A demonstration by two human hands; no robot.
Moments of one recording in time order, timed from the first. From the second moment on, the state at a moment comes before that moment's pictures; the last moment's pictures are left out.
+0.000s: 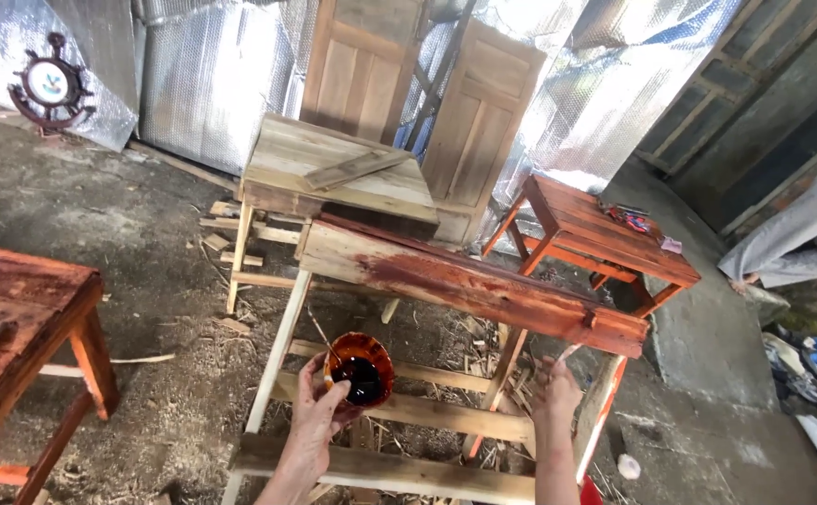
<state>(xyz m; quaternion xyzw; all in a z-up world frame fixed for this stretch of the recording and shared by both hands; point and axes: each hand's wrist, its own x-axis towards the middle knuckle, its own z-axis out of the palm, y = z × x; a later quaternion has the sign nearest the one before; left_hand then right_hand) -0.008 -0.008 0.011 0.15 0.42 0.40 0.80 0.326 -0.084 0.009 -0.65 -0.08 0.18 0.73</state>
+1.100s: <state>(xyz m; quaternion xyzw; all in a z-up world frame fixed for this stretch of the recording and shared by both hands) 0.006 -0.009 -0.002 0.14 0.41 0.42 0.80 0.411 -0.153 0.037 -0.95 -0.13 -0.02 0.28</state>
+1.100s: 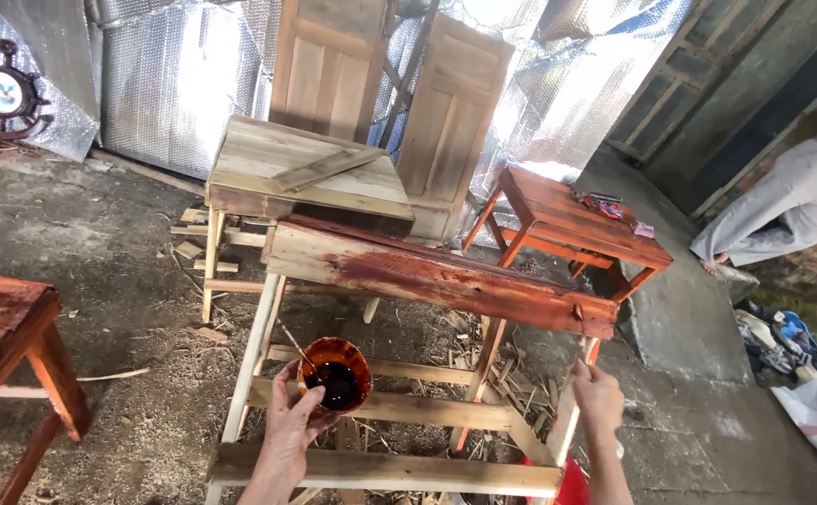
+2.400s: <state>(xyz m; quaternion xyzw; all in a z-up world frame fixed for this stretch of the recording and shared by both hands) 0.011 -0.012 0.008 0.15 0.43 0.40 0.80 0.337 -0.105 0.032 -0.91 -0.20 0.03 0.36</state>
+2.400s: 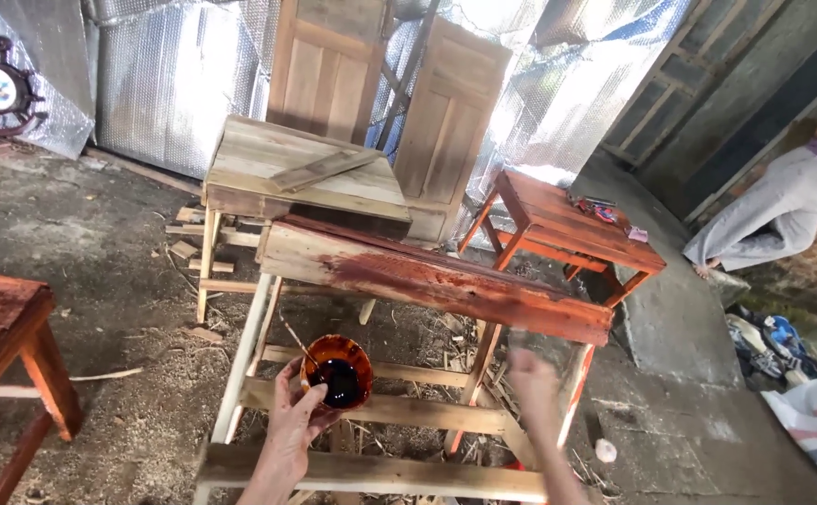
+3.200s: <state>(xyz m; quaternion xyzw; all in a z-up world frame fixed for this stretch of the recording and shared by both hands) -0.004 -0.007 0.000 0.16 0.40 0.42 0.80 0.333 -0.082 -0.007 -0.84 -0.22 0.05 0.49</state>
